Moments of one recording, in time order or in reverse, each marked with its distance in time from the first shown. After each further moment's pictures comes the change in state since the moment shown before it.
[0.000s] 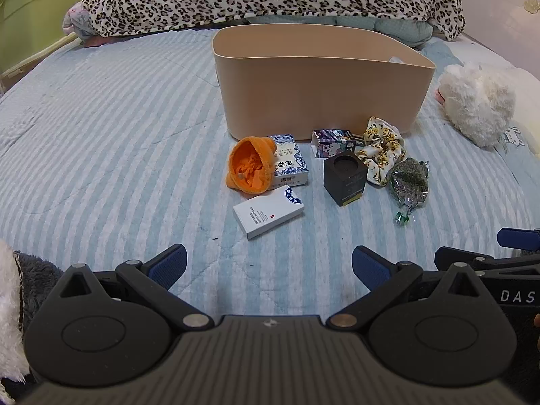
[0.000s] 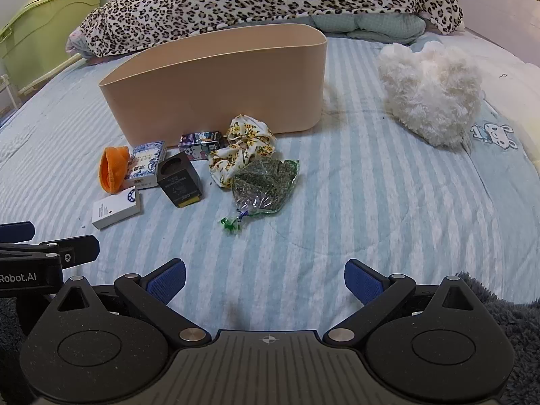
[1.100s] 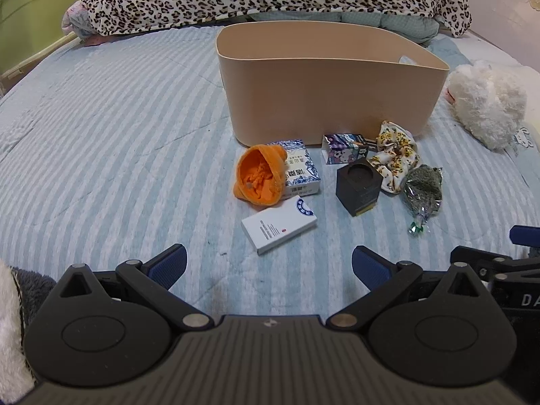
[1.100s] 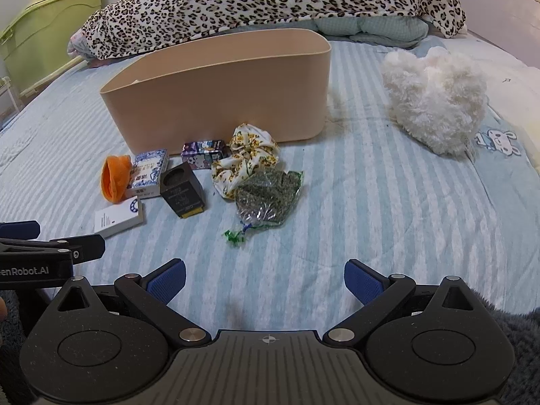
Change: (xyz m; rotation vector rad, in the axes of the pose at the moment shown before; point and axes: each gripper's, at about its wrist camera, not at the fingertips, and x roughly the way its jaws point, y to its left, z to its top) left arm 0.016 0.007 0.015 0.008 0.018 0.012; right arm 0.002 0.001 0.014 -0.004 -0.005 0.005
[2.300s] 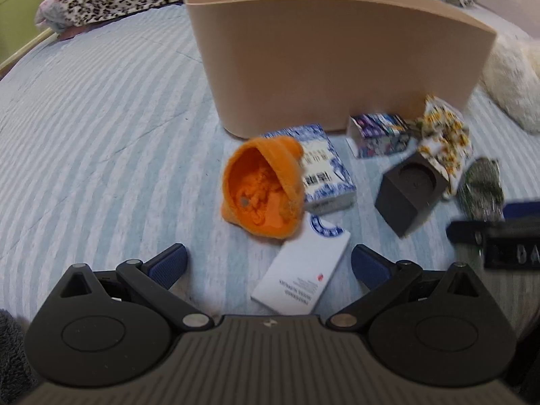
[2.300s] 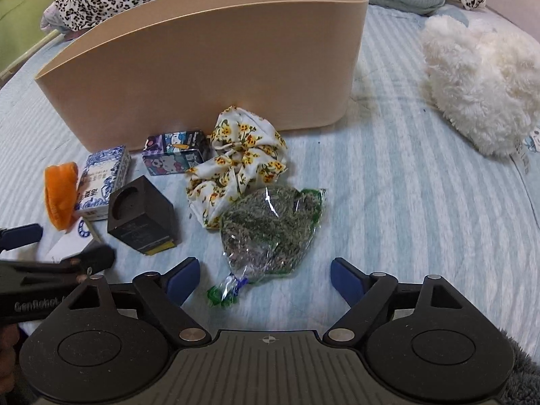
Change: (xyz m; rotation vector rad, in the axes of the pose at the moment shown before) left arm 0.080 0.000 0.012 0.076 0.071 -0.009; right arm 0.092 0.015 0.045 0.011 0.134 -0.039
